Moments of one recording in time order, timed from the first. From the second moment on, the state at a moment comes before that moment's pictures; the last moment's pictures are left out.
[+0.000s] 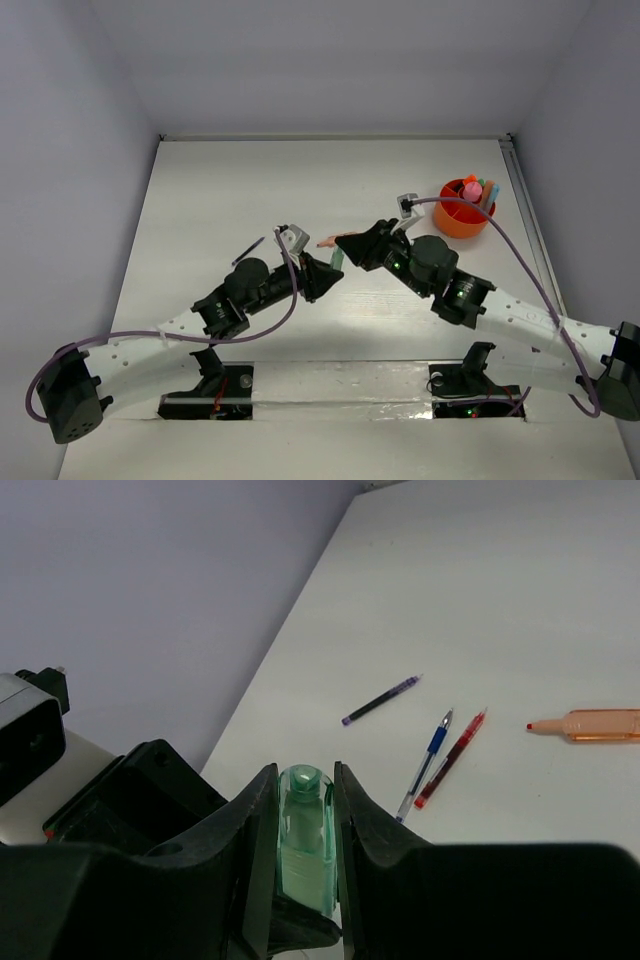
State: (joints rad) left arm -0.95 0.86 0.48 0.32 0.08 -0.44; right arm 0.99 1.00 0.73 0.20 0.23 0.72
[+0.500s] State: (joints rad) left arm -0.94 0.87 0.47 0.56 0.08 -0.46; right arm 0.72 1.06 0.75 0.03 0.06 0.67
